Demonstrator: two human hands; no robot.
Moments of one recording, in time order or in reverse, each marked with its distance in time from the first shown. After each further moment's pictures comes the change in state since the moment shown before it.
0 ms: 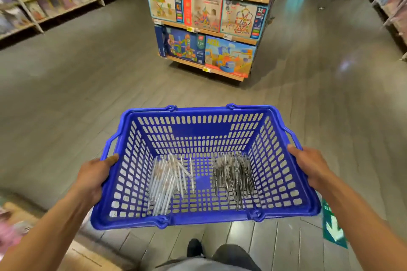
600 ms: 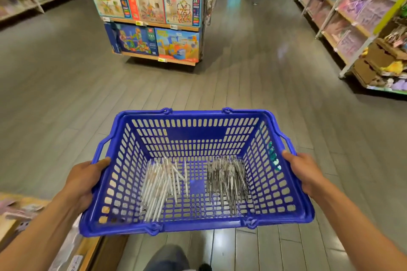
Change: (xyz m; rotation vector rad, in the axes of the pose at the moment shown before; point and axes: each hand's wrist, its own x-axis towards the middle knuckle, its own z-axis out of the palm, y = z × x) left_hand -0.244 -0.191 -0.078 0.203 -0.149 0.097; right_hand -0.315 0.251 -0.138 0.178 0.164 0.118
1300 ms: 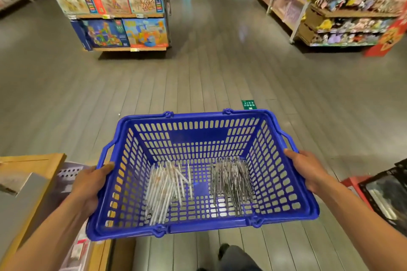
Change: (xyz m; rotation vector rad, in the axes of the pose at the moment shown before) left_hand -0.207 -0.203 -0.192 0.106 -0.170 0.066; right_hand -0.365 0.250 -0.031 0.107 0.171 0.099
